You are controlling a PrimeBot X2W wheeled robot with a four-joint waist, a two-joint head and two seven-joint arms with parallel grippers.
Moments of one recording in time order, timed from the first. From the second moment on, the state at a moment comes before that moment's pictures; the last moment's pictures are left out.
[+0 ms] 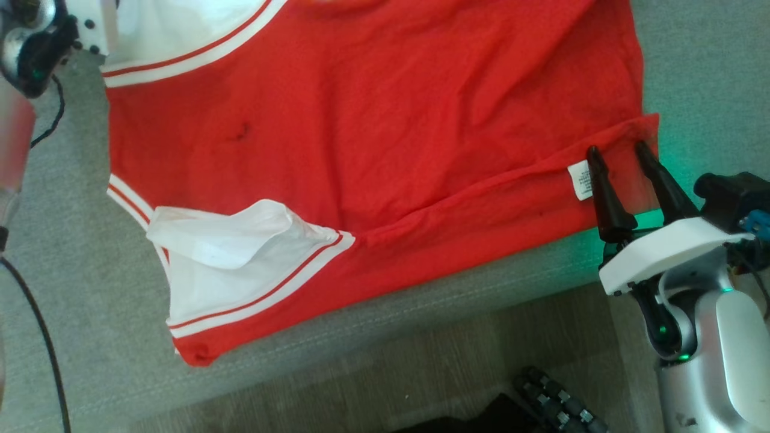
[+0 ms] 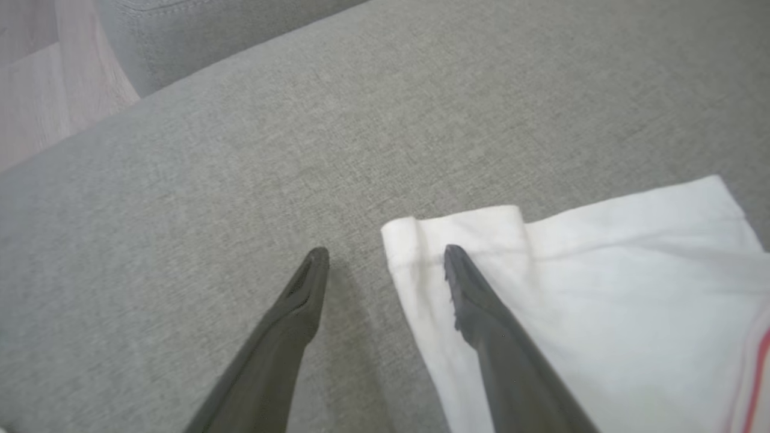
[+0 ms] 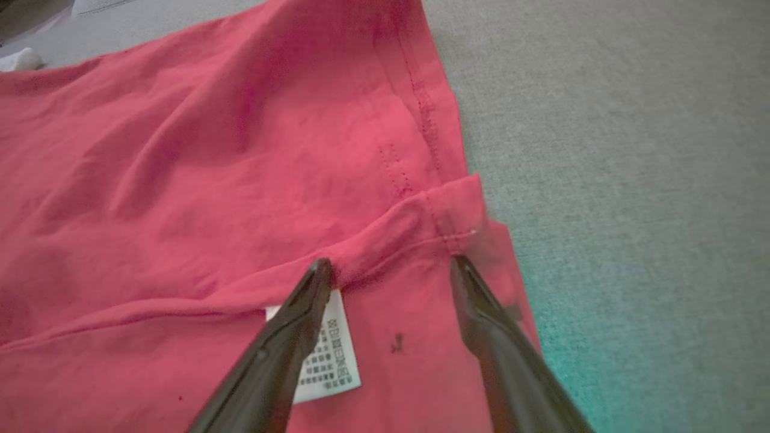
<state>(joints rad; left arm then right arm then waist) -1.21 0.44 -0.63 0.78 -0.54 -0.12 0.38 -0.24 -0.04 -0.07 0.05 0.26 0.13 0.10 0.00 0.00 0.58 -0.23</state>
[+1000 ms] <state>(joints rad) -1.28 0.49 -0.88 0.78 -0.72 -0.13 0.28 -0.74 -0.05 -0.17 0.32 0.32 0.13 0.34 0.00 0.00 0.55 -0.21</state>
